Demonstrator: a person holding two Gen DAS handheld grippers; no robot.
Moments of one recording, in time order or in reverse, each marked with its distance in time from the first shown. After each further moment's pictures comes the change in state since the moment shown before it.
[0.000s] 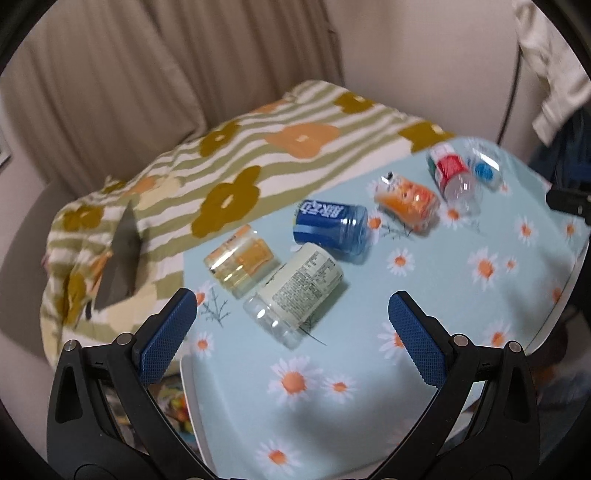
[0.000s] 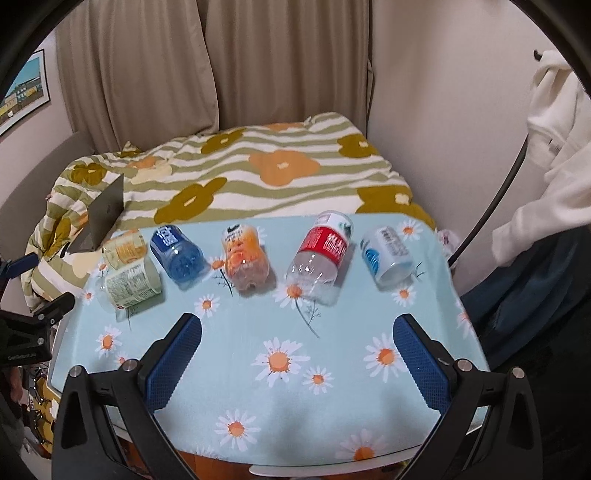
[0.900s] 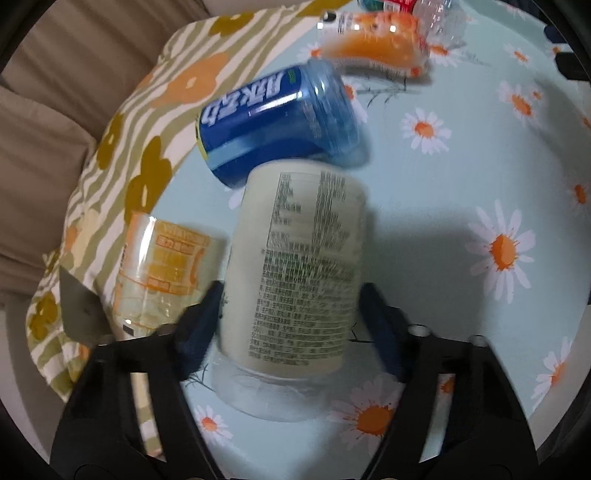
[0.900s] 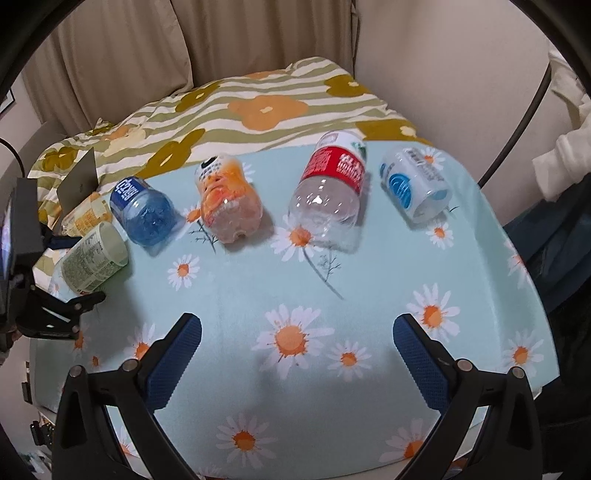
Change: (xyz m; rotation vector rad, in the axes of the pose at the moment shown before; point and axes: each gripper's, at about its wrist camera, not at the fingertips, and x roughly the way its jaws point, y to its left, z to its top) left arm 0.157 -0.018 -0.014 0.496 0.260 -0.164; right arm 0.083 0.013 -0.027 0.089 0.190 -0.028
